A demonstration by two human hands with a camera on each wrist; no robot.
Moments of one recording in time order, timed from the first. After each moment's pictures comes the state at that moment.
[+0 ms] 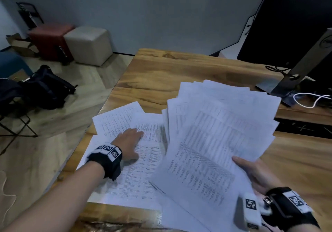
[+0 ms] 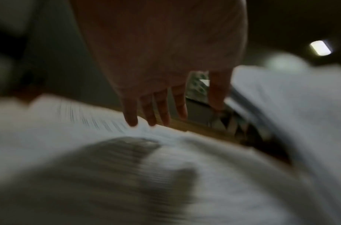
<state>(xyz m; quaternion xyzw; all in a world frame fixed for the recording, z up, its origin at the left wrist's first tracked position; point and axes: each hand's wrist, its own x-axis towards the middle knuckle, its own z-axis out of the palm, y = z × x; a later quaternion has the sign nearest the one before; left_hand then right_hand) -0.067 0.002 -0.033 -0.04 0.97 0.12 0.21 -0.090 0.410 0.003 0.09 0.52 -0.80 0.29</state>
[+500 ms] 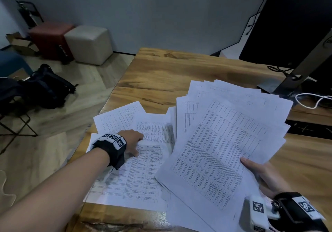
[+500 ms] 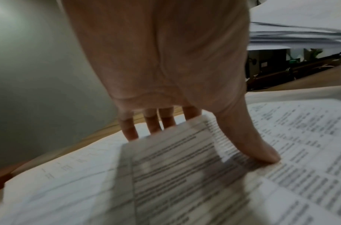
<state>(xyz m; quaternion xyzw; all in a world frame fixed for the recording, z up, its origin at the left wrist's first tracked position) -0.096 -0.008 -0.036 0.01 0.96 0.02 0.28 -0.098 0.431 -0.015 0.15 0.58 -0.76 0.24</state>
